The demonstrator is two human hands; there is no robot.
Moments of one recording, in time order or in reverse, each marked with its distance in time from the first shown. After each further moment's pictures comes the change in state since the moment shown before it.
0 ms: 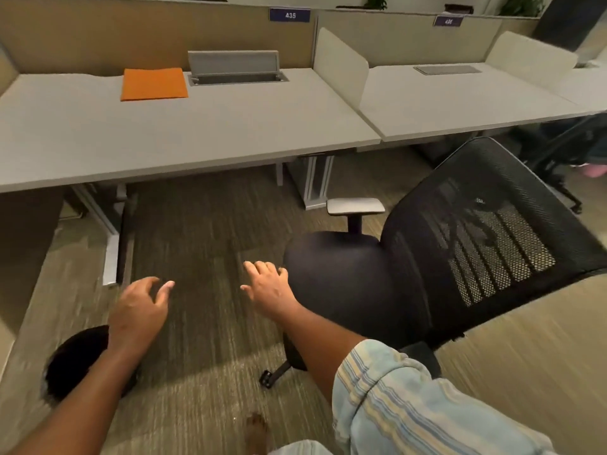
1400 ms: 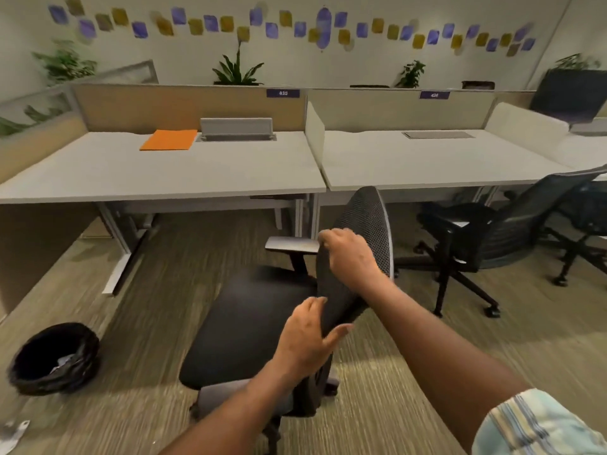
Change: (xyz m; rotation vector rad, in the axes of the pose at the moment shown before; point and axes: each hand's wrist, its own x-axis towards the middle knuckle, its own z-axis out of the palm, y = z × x) left_hand -0.282 0.540 0.214 -0.161 -0.195 0.378; right_hand -0.195 0.382 -0.331 -0.184 0.399 -0.249
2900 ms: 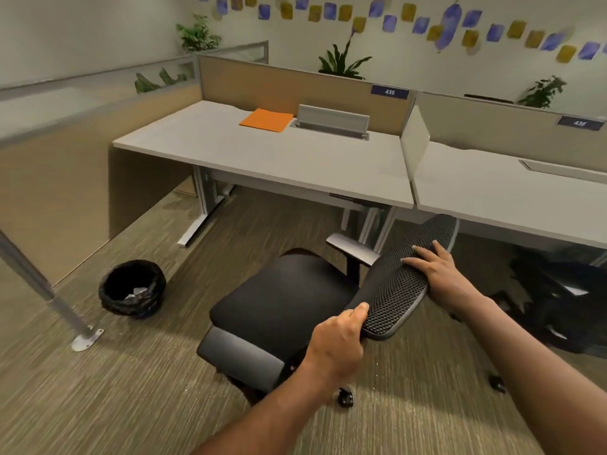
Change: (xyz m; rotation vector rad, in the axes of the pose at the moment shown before) left_hand 0.016 -0.048 -0.034 0.072 0.152 -0.094; right_hand 0.069 0.071 0.050 -0.098 -0.430 -0.108
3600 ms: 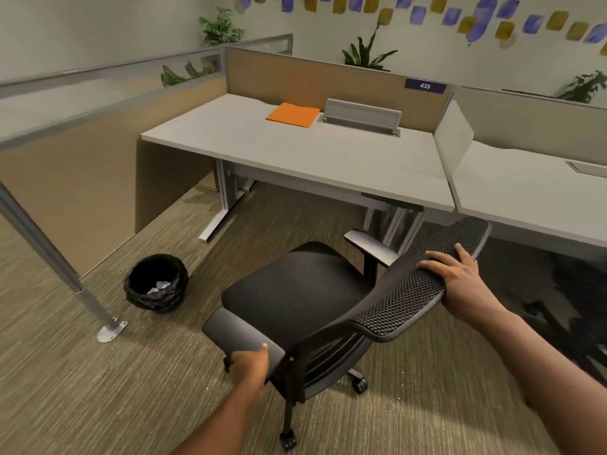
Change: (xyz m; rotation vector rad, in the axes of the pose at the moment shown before) left_hand -0.055 -0.243 0.010 -0.575 0.316 -1.445; right_hand 0.030 -0.081 0.013 0.075 0.102 0.005
